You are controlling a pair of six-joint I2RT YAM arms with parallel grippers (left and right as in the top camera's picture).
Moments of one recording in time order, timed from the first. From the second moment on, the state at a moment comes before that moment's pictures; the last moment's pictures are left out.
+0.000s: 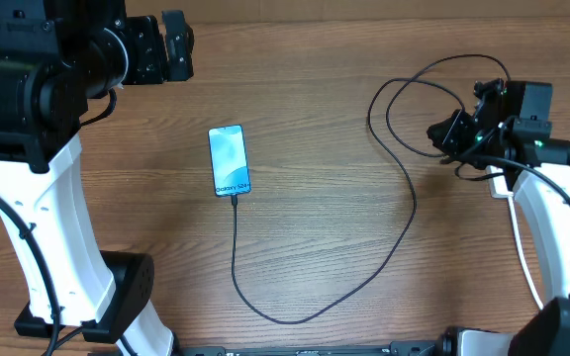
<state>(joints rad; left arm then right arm) -0.12 1.90 2.87 -1.69 0.12 -0.18 -0.14 1.48 1.14 -0.65 -0.43 0.36</state>
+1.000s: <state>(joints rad) -0.12 1.90 2.87 -1.69 0.12 -0.18 -0.14 0.95 1.16 -1.14 -0.23 0.22</state>
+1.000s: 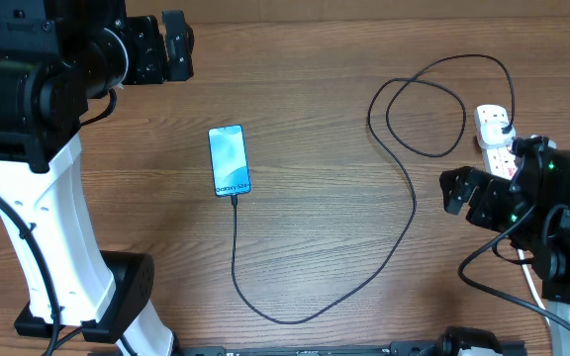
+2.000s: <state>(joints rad) -0.12 1.90 2.87 -1.69 0.12 -0.18 -0.06 0.84 0.94 -0.64 -0.22 0.15</state>
